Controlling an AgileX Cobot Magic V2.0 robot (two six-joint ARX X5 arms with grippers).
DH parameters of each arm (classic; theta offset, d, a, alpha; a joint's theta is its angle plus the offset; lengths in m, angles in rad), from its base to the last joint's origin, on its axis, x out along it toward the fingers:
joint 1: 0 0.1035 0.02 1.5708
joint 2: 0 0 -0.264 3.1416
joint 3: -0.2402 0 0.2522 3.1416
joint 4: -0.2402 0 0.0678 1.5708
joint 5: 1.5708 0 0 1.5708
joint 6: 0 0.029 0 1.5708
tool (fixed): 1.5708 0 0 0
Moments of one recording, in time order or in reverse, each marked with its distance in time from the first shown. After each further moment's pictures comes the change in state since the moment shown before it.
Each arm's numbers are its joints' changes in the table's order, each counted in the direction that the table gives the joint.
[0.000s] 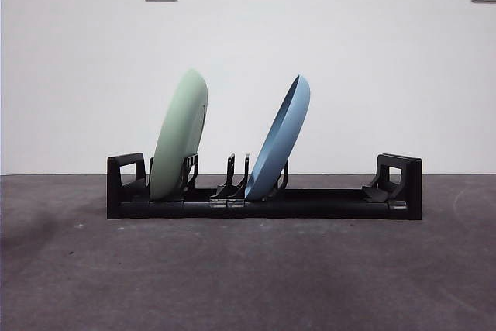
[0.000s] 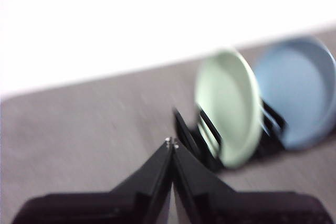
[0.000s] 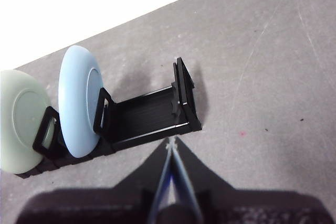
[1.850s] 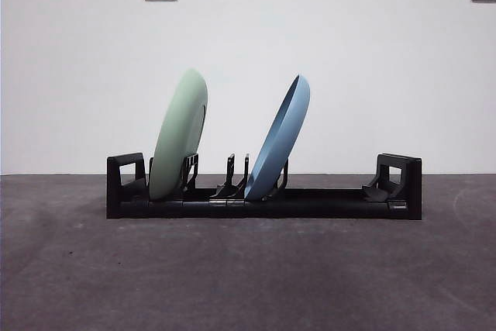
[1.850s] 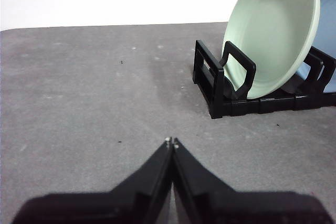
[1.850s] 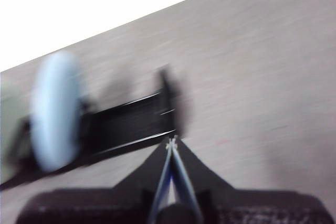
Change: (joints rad) left arm 0.190 0.377 0.585 0.188 0.128 -0.083; right arm 0.001 0.000 0.000 -0.006 0.114 -0.028
